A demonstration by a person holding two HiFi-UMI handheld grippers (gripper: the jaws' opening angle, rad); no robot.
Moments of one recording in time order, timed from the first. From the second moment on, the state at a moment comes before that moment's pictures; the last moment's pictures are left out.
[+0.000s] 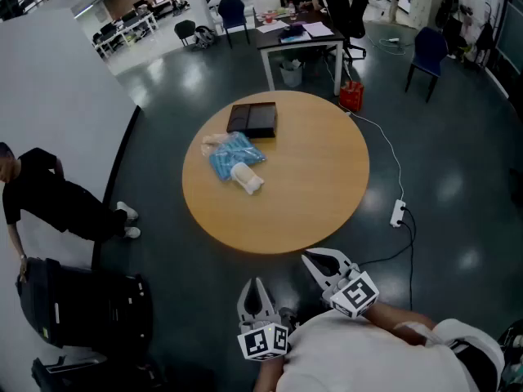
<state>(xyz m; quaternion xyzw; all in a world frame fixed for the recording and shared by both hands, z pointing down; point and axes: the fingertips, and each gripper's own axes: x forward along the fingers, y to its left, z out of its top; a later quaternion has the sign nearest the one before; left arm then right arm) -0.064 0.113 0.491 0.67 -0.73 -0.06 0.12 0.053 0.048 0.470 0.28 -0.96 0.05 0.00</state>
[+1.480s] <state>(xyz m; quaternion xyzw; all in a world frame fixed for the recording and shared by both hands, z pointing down) -0.138 -0.007 0.528 0.66 -0.74 -0.05 0.12 -0.016 -0.075 0.516 0.30 -0.95 0.06 0.01</state>
